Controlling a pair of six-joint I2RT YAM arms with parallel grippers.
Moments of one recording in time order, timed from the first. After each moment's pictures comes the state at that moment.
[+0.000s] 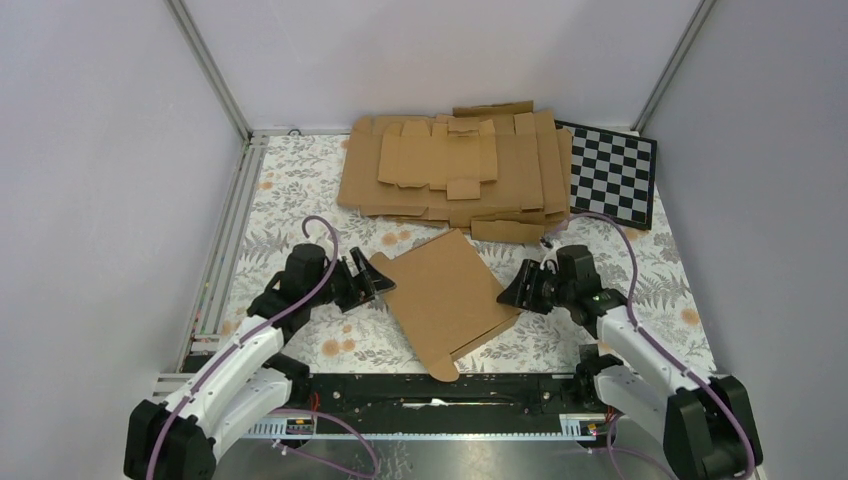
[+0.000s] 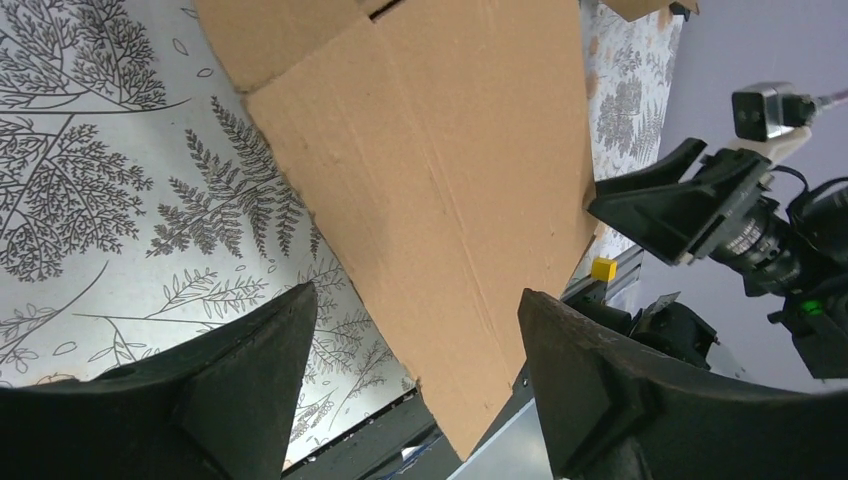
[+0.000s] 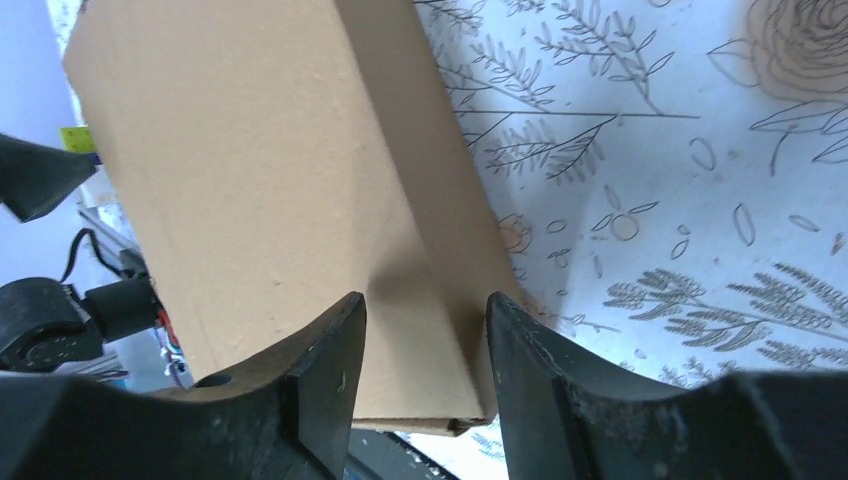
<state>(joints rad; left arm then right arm) -0.40 0.79 0.44 -0.29 0.39 -0.88 0.31 0.97 0.38 -0.22 -0.43 0.59</state>
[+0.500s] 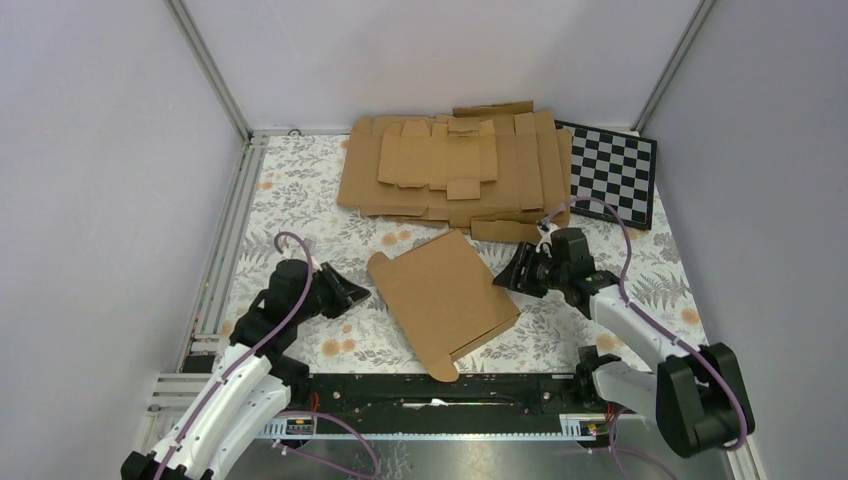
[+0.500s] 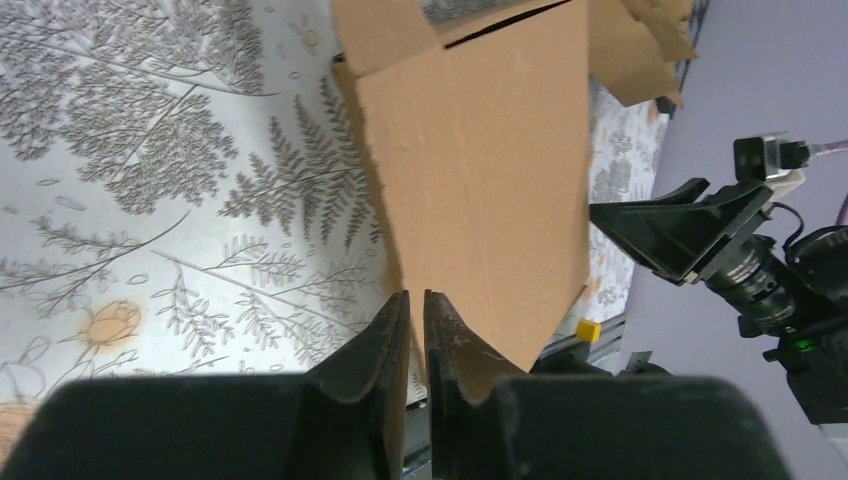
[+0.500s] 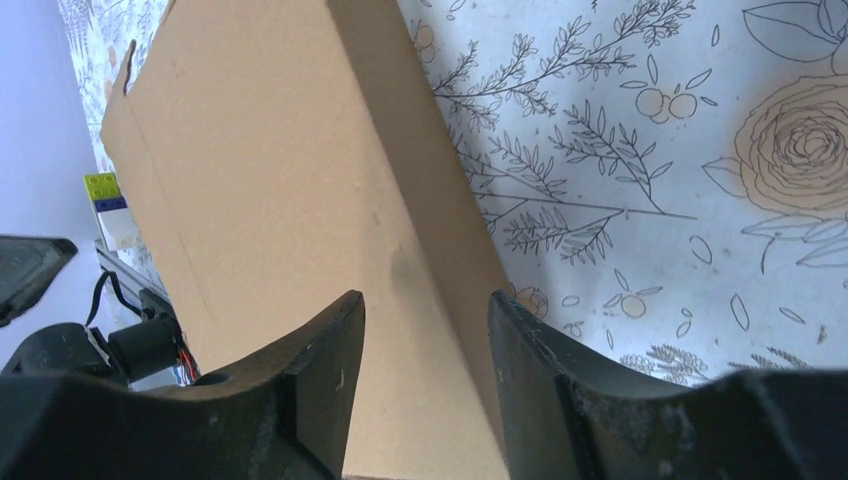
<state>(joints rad) -0.37 0.58 0.43 -0.46 0.25 -0.98 0.31 1.07 0.49 -0.20 -0.40 0.62</state>
